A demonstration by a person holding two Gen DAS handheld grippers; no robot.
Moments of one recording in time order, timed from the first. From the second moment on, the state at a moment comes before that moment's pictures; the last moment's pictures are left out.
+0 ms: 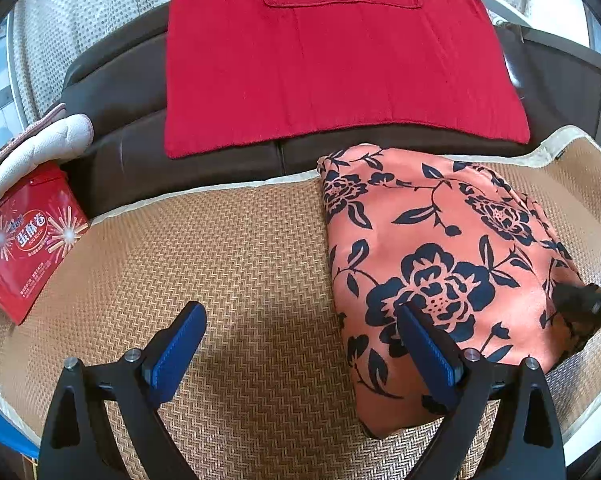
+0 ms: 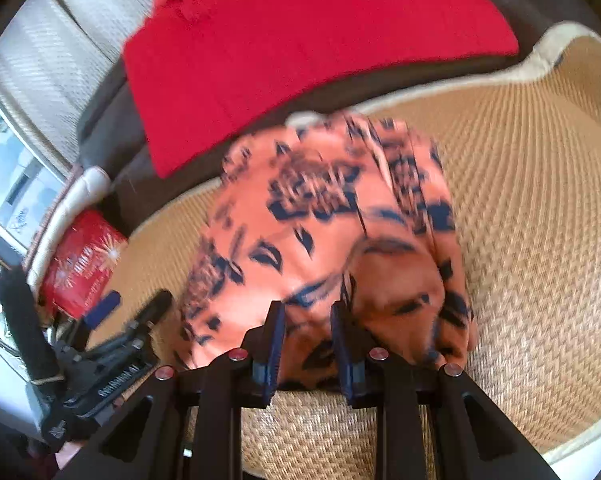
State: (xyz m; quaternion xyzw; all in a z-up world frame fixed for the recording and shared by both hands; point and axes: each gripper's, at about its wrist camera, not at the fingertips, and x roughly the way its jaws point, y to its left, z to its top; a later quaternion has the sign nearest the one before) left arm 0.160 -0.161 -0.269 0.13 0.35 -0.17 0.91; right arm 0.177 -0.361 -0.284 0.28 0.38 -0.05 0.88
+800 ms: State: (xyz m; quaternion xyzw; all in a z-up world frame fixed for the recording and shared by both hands) left arm 0.167 -0.161 -0.266 0.11 0.34 -0.17 0.92; right arm 0.174 -0.374 -0.284 0.30 0.35 -0.06 0.89
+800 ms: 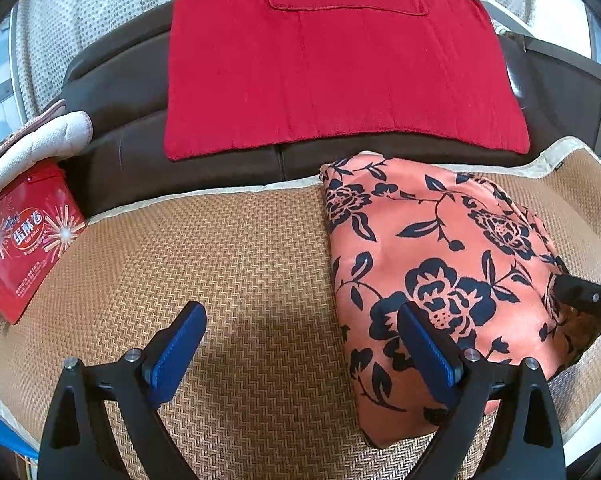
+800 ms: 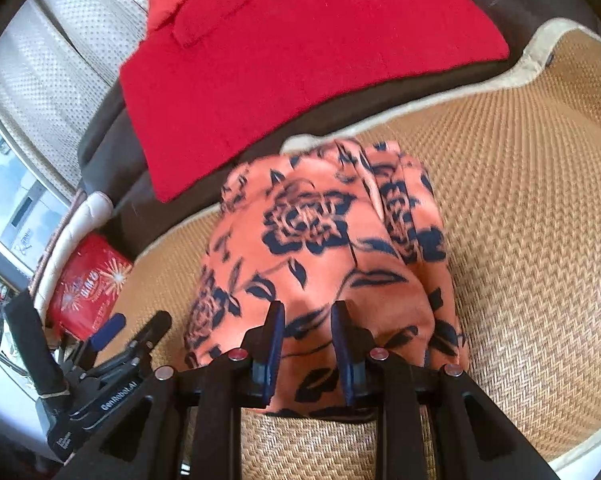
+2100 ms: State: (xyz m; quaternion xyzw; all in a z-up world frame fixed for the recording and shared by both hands) left arm 0.206 -0.170 -0.262 0.08 0.38 -0.24 0.89; right arm 0.166 -0.441 -0.277 0.34 0.31 -0.08 0.88
